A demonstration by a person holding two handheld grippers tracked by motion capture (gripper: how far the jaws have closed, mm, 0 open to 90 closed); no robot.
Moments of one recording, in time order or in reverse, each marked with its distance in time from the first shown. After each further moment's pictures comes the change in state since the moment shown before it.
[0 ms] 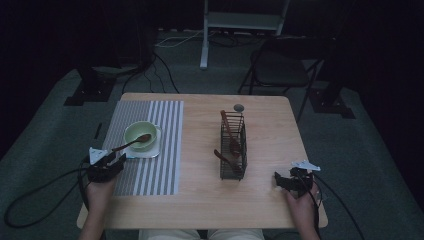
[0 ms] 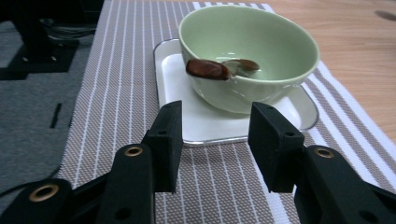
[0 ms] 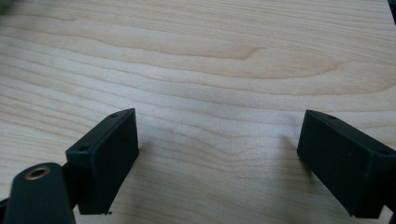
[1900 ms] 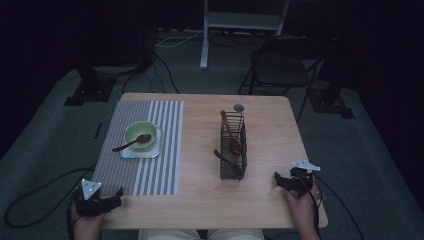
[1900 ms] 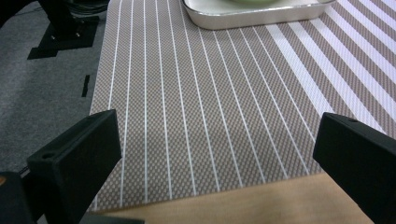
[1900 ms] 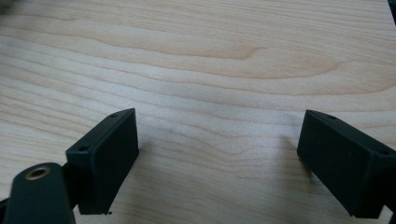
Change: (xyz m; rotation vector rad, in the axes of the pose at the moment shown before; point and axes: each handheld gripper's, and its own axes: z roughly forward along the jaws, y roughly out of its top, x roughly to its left) left arm 0.004 -0.077 -0.050 0.099 0.078 0.095; right arm 0.000 0.000 0.000 0.000 0.000 0.000
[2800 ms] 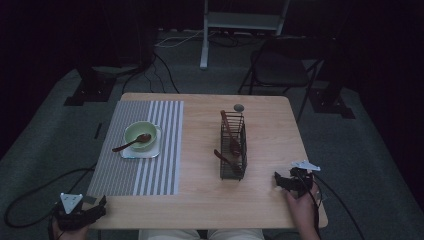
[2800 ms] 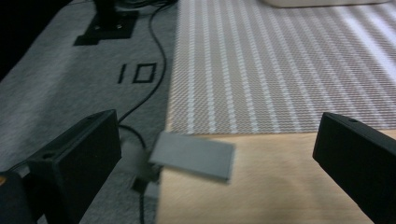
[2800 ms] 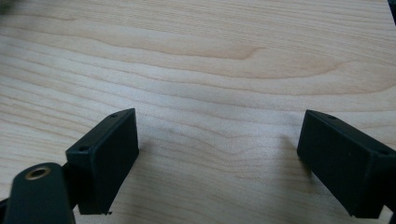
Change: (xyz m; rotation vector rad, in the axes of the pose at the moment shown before) left arm 0.029 -0.031 -0.024 -0.015 0.135 -0.091; right arm 0.000 0.000 0.000 0.000 0.000 0.000
